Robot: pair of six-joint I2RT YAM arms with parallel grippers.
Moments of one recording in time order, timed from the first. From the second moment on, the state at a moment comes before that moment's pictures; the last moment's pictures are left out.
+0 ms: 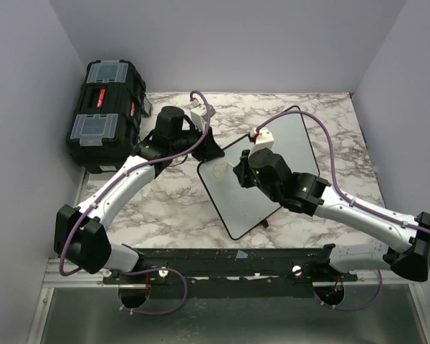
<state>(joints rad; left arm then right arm) -0.49 1.39 1.17 -0.24 0.62 -0.21 1.03 1.23 1.12 -0.40 0.50 0.50</state>
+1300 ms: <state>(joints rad) -0.50 1.38 1.18 -0.25 0.60 -0.21 1.03 1.24 1.15 -0.34 0.45 0.50</state>
